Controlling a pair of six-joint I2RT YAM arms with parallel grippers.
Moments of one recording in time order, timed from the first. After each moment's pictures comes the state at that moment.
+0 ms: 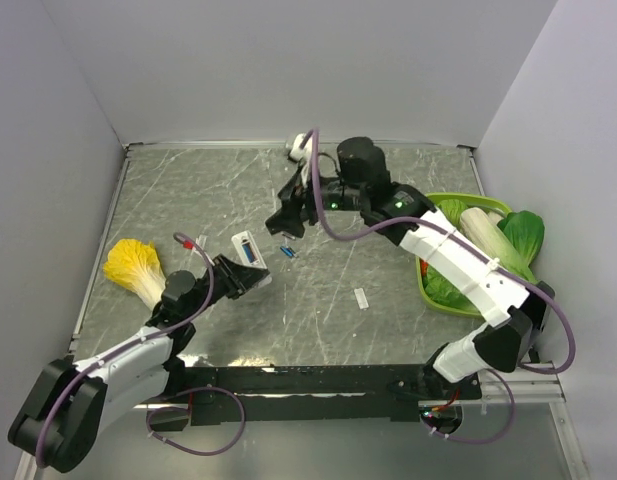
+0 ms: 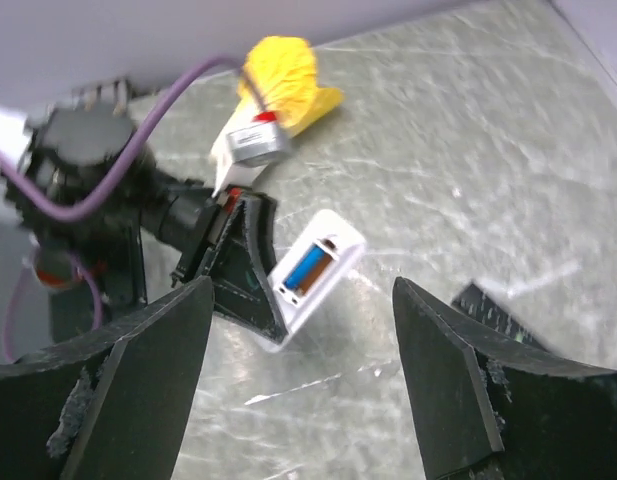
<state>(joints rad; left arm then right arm) -0.44 0.93 0.12 0.74 0.36 -1.06 0.76 1.47 1.57 -0.41 -0.55 -0.12</state>
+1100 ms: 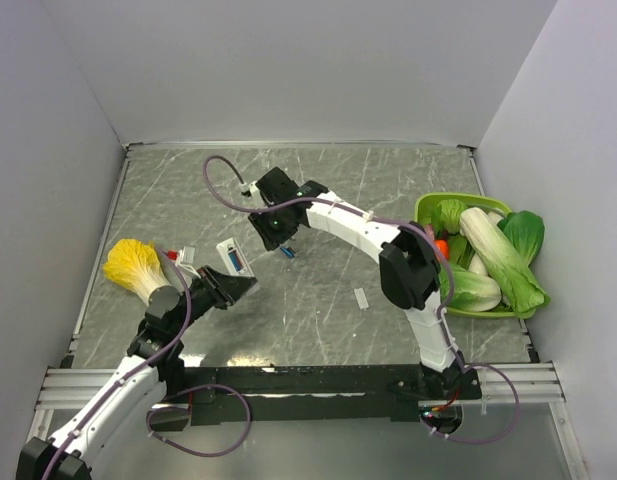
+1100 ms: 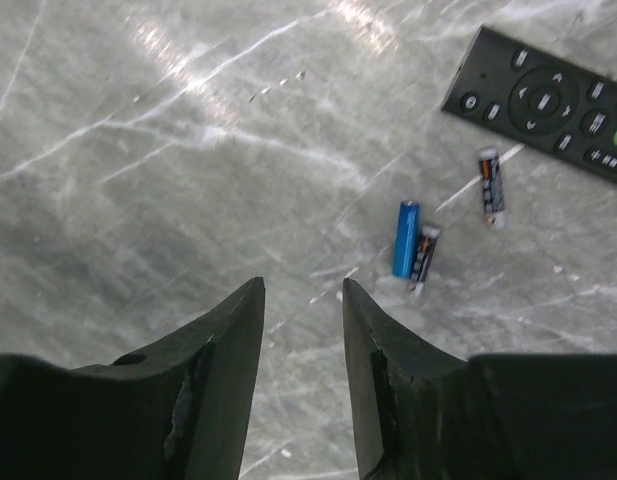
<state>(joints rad) -0.38 0.47 0.07 0.35 0.35 -0.98 0.80 2.13 1.89 -0.77 -0.14 0.05</state>
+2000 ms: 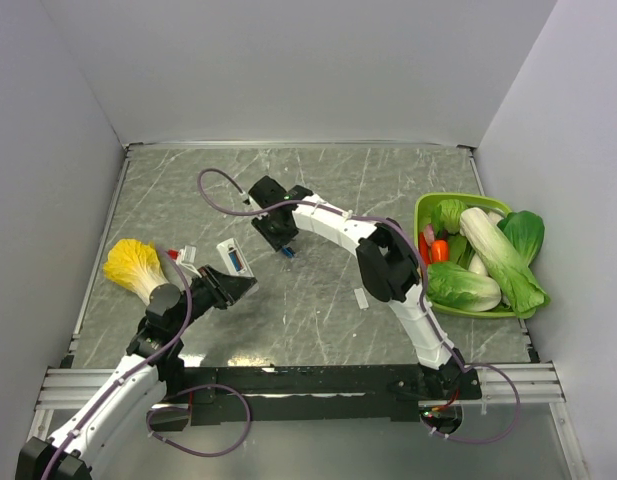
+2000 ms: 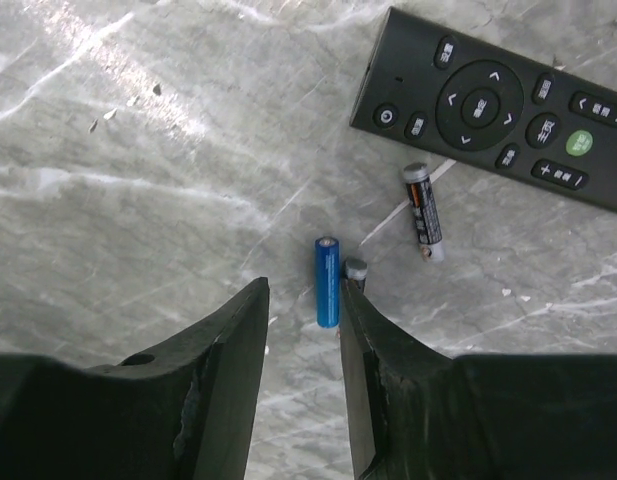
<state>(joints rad) -0.38 0.47 0.09 0.31 0.34 -0.96 0.80 2.32 2.02 -0.83 0.04 0.02</state>
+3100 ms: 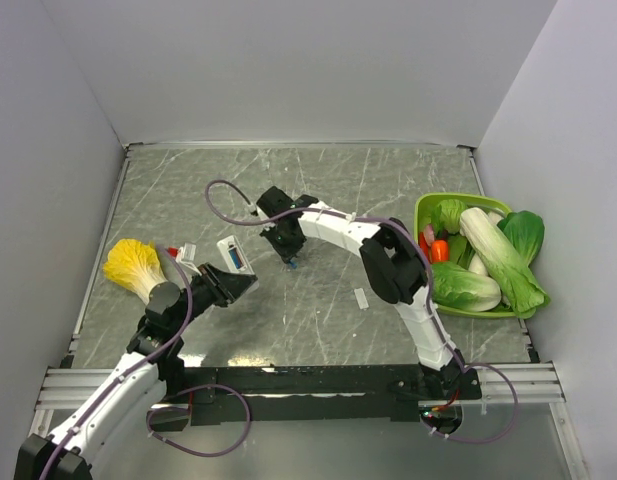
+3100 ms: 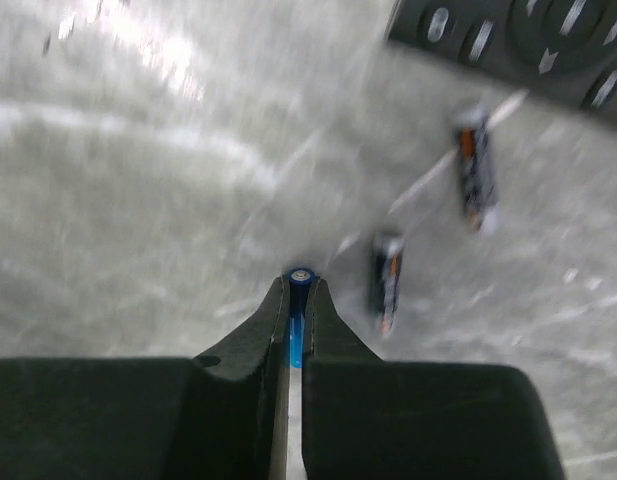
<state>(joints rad) -0.38 0.49 0.10 0.32 0.34 -0.95 0.80 2.27 1.85 -0.77 -0.01 0.03</state>
